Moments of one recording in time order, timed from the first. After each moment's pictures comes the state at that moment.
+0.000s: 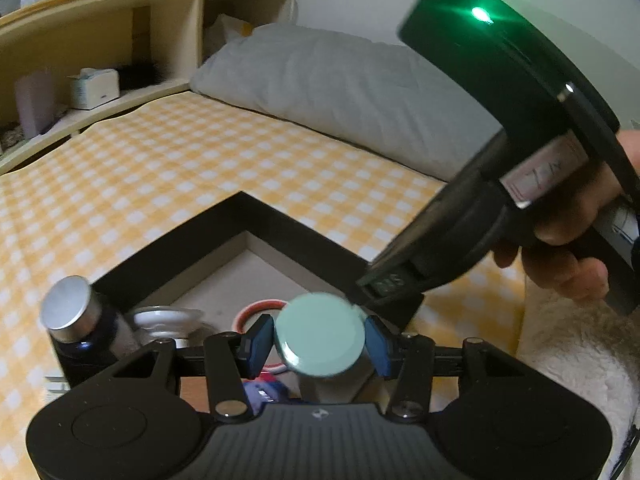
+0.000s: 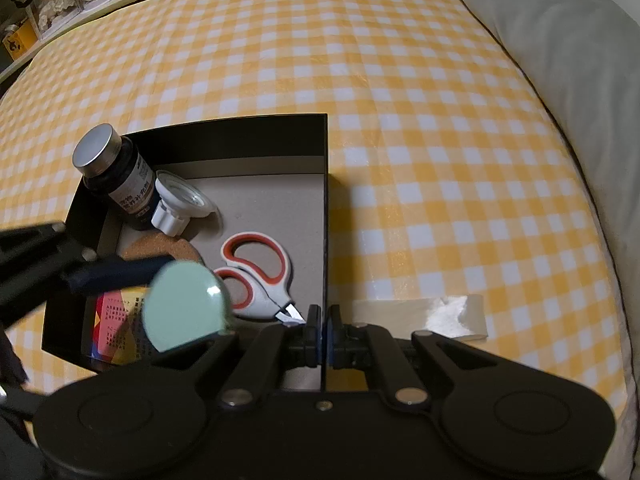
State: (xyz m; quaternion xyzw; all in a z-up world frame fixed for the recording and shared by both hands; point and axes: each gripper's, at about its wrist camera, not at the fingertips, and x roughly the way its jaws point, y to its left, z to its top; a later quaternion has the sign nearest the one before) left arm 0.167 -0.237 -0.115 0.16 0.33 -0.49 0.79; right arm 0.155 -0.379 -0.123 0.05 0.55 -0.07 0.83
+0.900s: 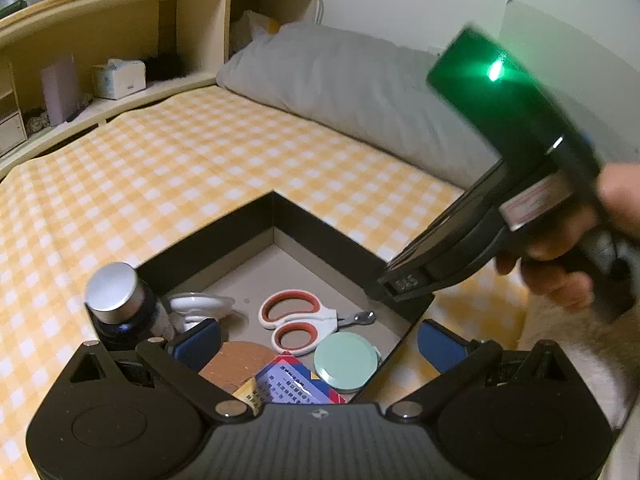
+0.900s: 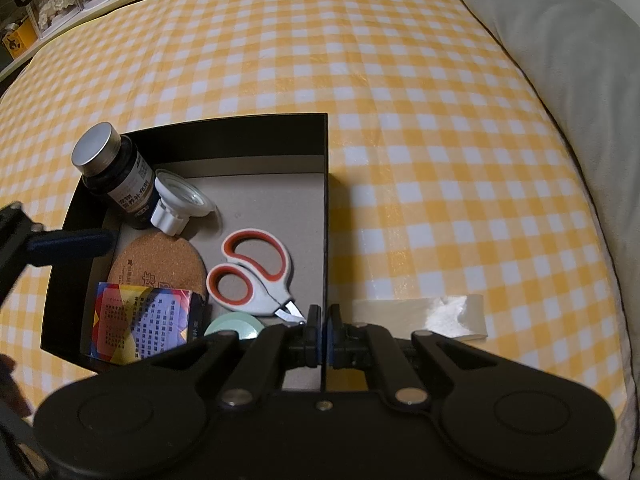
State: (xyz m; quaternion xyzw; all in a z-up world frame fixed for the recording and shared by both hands) left arm 0.167 -0.221 -0.102 0.15 0.35 -0.47 0.80; right arm 0.156 -0.379 -0.122 0.05 0.55 -0.07 0.83
